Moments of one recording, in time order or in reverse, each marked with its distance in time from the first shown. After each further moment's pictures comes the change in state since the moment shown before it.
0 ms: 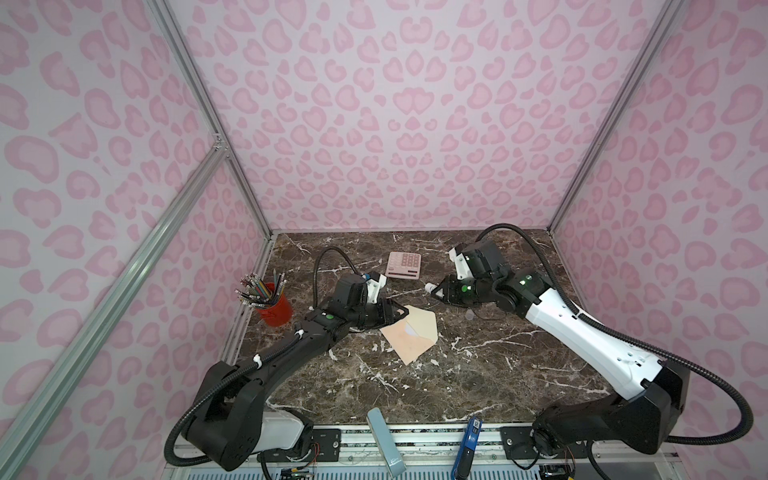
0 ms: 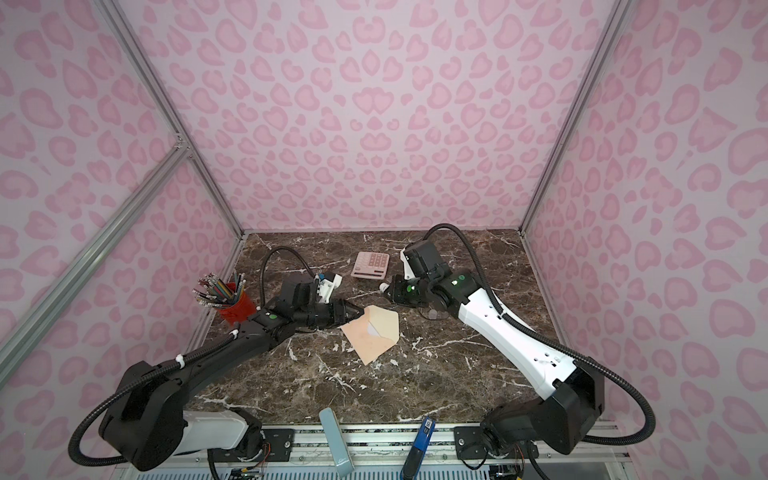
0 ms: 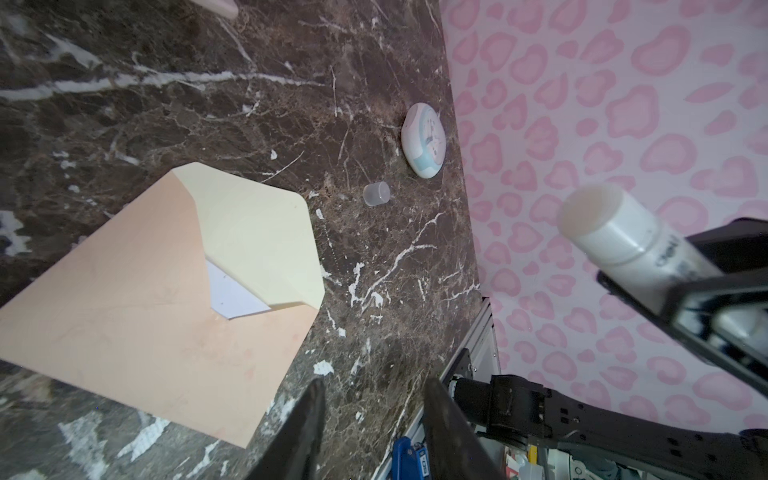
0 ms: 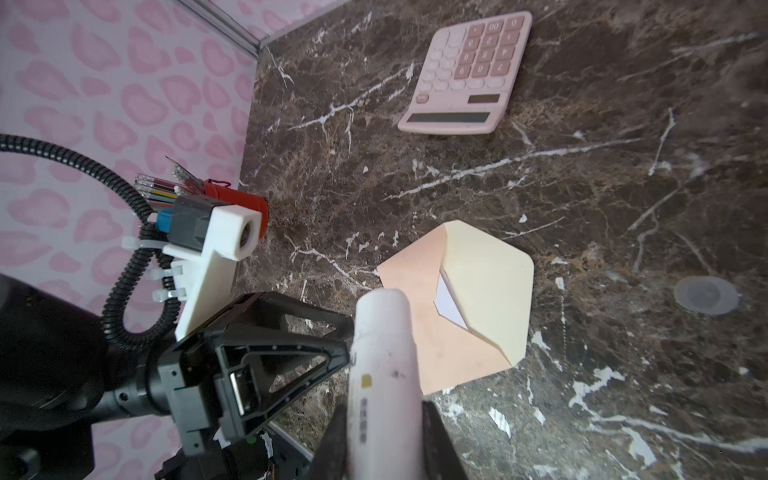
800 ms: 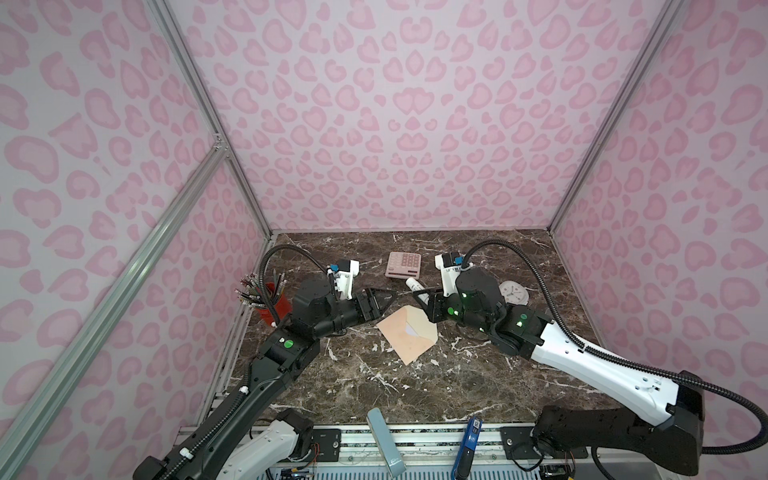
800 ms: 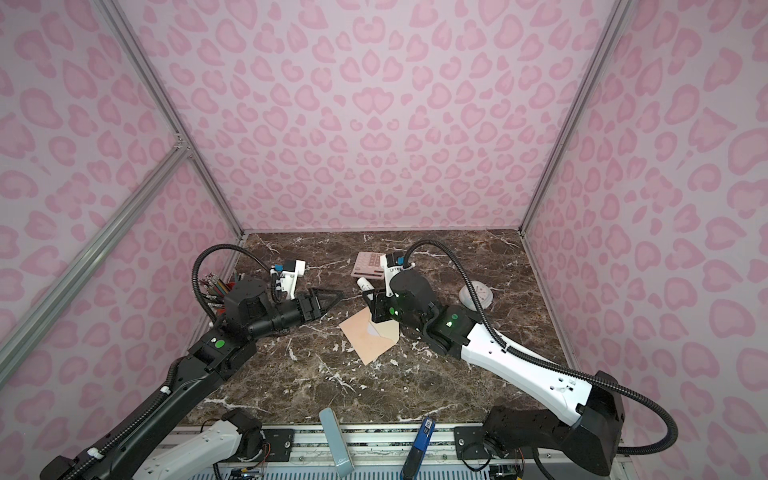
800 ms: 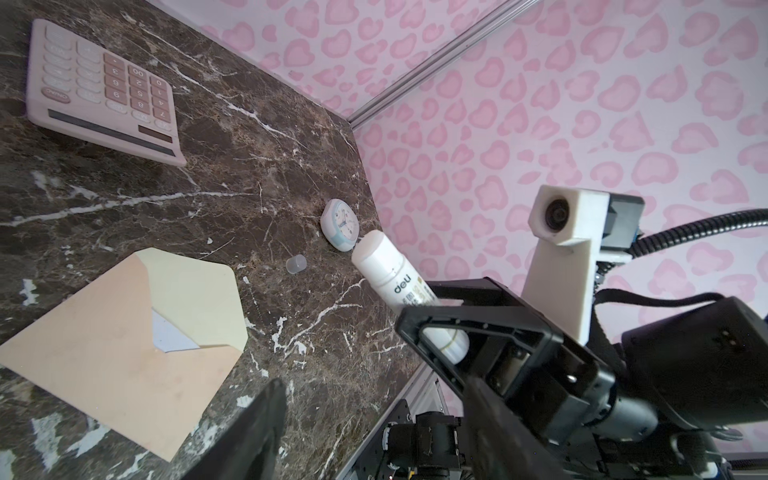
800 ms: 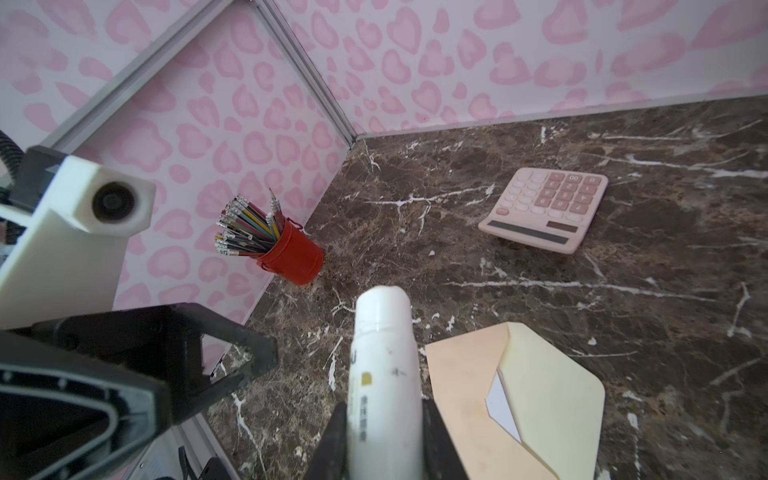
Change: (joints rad) left arm 0.000 -0.387 0.026 -0.085 -0.117 -0.129; right arm 0.261 -0.133 -0.223 0.438 0.293 -0.109
